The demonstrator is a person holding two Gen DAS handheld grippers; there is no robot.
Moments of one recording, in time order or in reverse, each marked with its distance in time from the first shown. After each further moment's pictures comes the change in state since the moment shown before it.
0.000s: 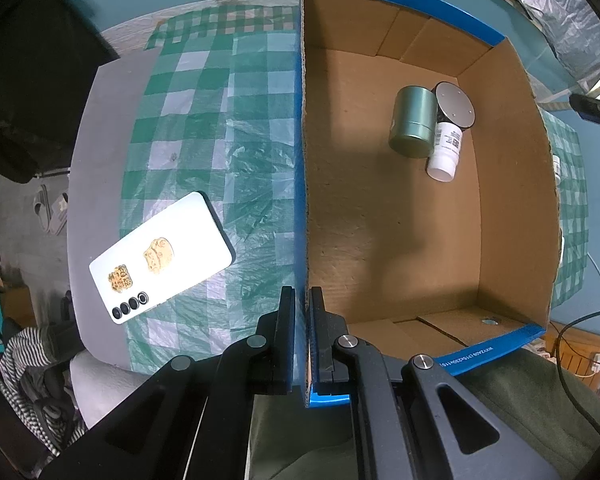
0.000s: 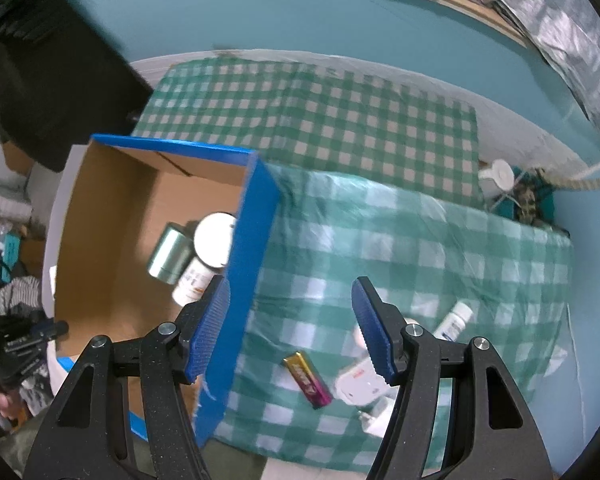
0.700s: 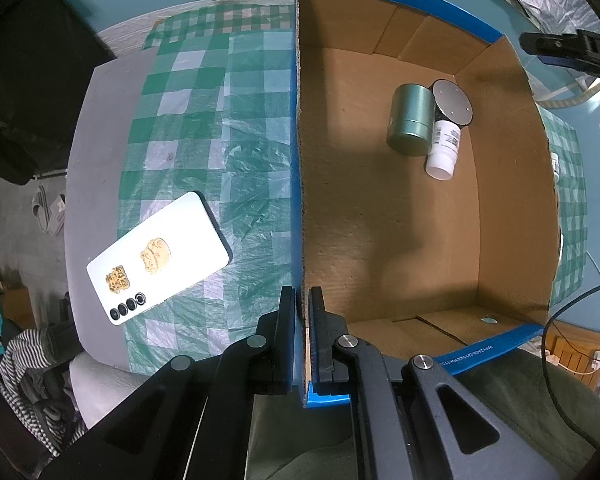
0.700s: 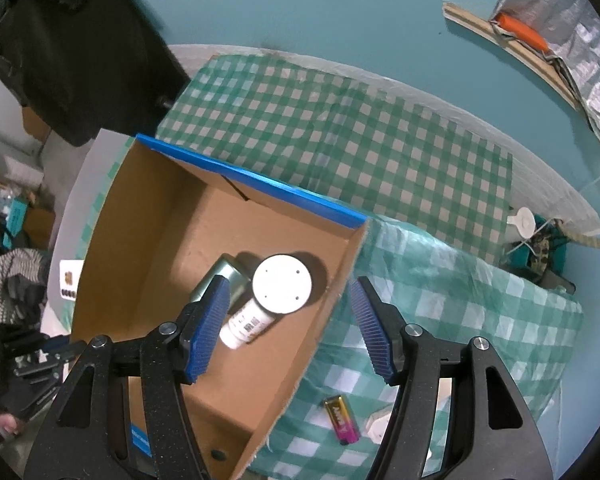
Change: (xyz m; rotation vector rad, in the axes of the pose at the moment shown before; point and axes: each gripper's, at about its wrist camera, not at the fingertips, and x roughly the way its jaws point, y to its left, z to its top) left arm -0.001 -0.001 0.000 0.007 0.002 -0.005; right arm 0.018 0.072 0.042 -0.159 -0.011 0.030
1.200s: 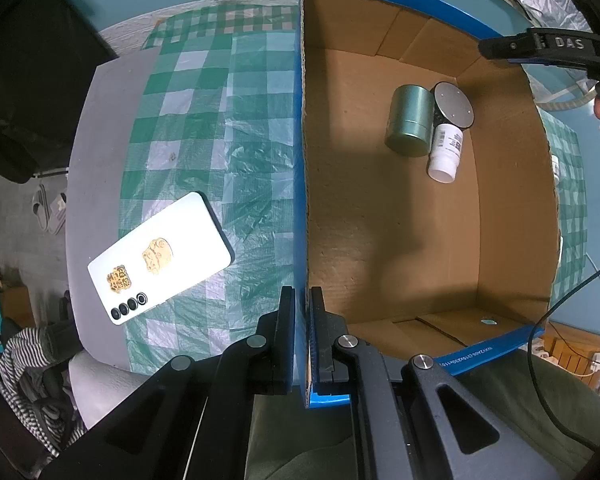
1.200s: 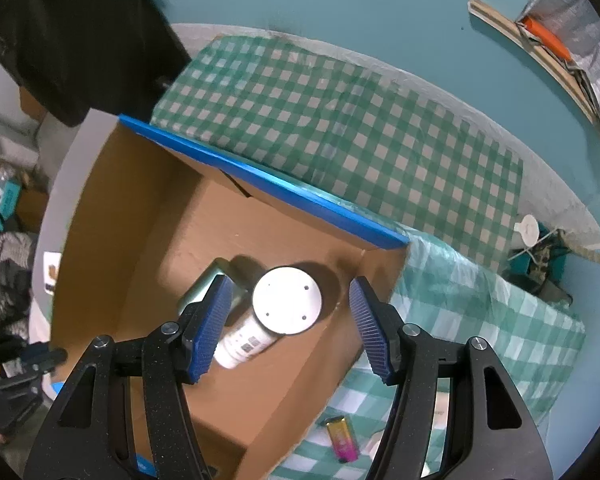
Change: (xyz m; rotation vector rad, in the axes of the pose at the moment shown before) left arm 0.000 0.002 0.000 -0.004 -0.002 -0.003; right arm 0.039 0.014 0.014 -0.047 0.050 -0.013
